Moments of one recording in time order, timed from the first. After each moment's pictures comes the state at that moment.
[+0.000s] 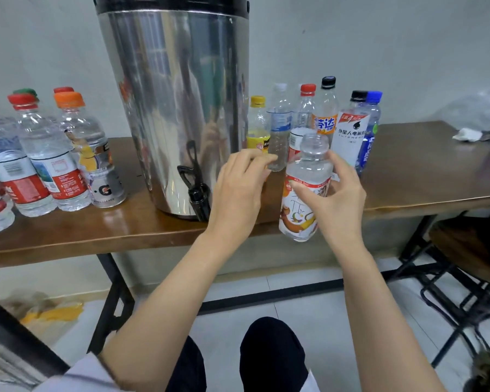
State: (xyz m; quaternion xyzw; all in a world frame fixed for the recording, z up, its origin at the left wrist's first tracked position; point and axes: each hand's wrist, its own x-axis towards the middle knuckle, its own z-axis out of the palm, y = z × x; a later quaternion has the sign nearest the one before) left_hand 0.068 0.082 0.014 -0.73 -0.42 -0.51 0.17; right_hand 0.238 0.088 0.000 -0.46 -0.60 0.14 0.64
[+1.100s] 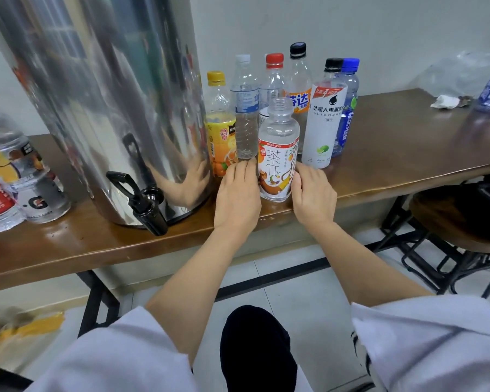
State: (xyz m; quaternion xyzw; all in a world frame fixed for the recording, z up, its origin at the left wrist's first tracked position) left_hand 0.123 0.175 -0.054 -0.74 -0.56 -0.34 0.16; right_hand 0.283 0.196 -0.080 -0.61 -0.66 -0.09 0.43
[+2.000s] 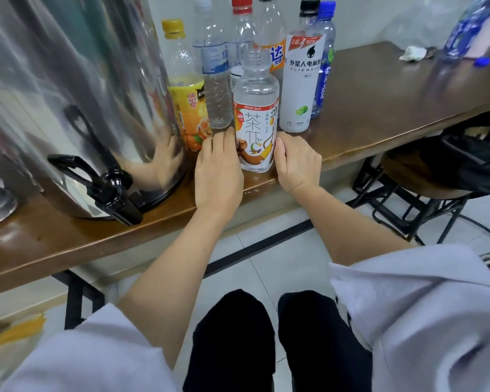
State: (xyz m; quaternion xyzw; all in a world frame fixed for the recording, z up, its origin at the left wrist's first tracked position) left_hand 0.122 0.179 -0.059 -0.74 -0.58 -0.33 0.13; right_hand 0.280 0.193 -0.076 -0.65 -0.64 -0.09 0.41
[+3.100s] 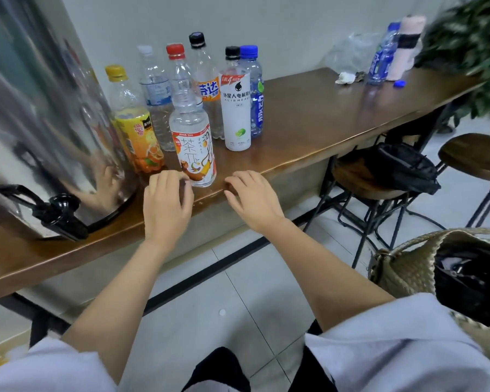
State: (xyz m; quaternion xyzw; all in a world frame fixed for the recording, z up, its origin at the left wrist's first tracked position) left_hand 0.116 0.141 -0.070 -0.76 -0.46 -0.44 0.13; right_hand 0.315 0.124 -0.082 -0.59 -0.74 -0.09 0.29
